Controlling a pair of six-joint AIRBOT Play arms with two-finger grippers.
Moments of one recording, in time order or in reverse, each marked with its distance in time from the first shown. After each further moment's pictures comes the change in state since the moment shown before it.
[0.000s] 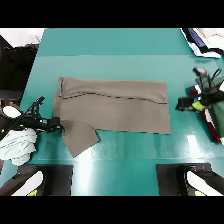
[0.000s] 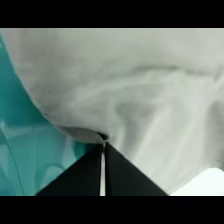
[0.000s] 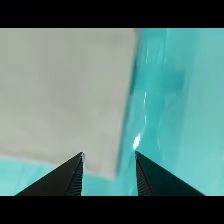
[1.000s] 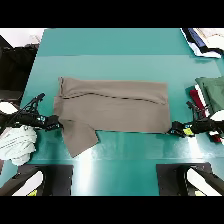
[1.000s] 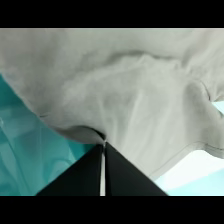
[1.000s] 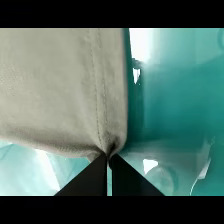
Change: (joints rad) left arm 0.000 0.008 0.059 0.006 -0.089 0.039; right arm -0.211 0.039 -0.456 0.327 -0.145 -0.222
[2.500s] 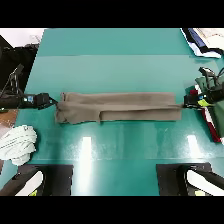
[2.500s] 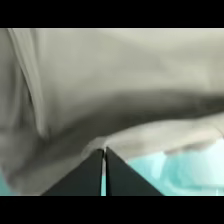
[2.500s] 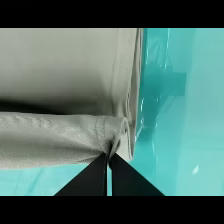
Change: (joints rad) left arm -0.002 0.048 0.230 -0.125 0.116 0.005; right arm 0.117 -0.158 0.563 -0.311 0.119 0.151
